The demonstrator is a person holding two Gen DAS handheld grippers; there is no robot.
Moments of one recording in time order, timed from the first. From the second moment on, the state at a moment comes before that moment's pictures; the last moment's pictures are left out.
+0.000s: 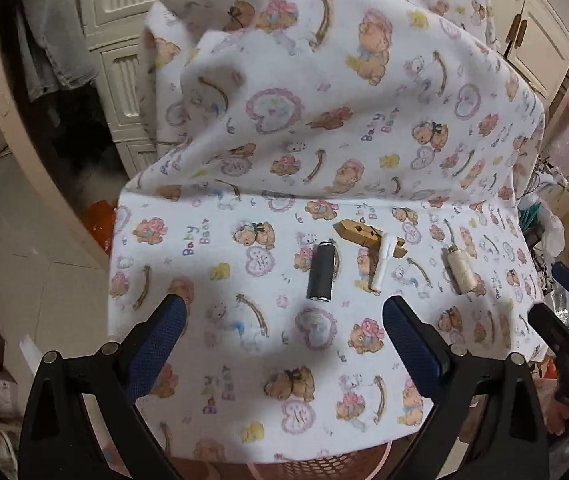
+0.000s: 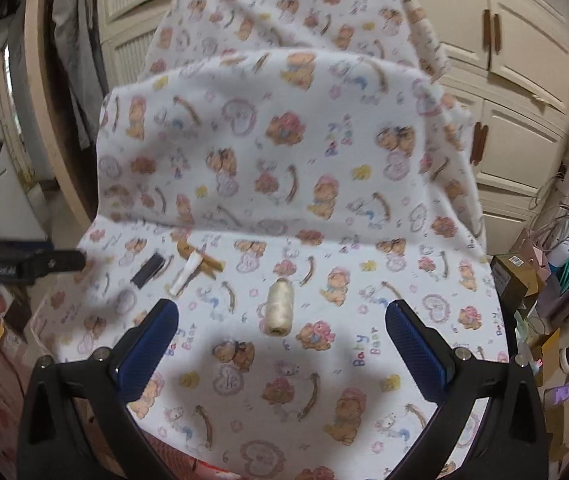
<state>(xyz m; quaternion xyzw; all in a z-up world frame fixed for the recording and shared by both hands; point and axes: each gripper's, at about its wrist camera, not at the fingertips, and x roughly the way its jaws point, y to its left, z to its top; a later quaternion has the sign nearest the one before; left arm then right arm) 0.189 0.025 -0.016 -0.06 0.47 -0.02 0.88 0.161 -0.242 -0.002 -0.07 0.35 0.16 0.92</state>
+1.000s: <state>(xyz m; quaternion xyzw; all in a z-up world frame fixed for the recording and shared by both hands) 0.246 -0.012 -0.066 -0.10 0.55 -0.05 0.83 0.182 -0.240 -0.028 -0.03 0.41 0.16 0.90</state>
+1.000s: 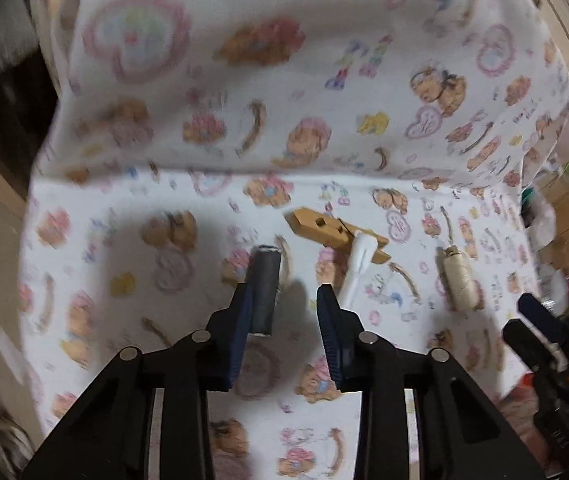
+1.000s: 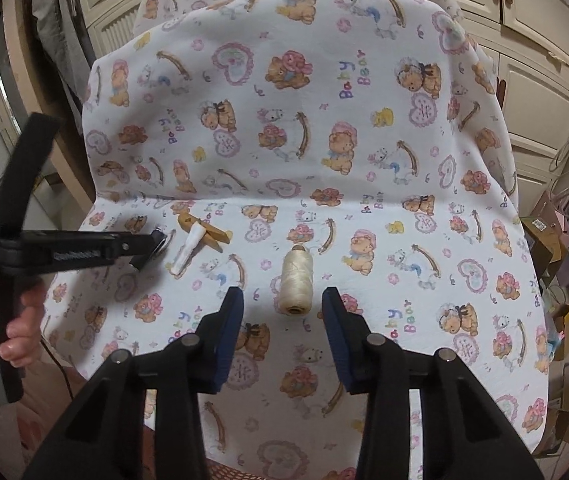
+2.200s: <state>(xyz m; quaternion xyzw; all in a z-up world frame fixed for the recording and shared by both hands) 0.217 0.010 -0.044 -0.08 0.53 -0.02 0.84 0.227 -0.224 -0.063 0.01 0.47 0.12 0.87</state>
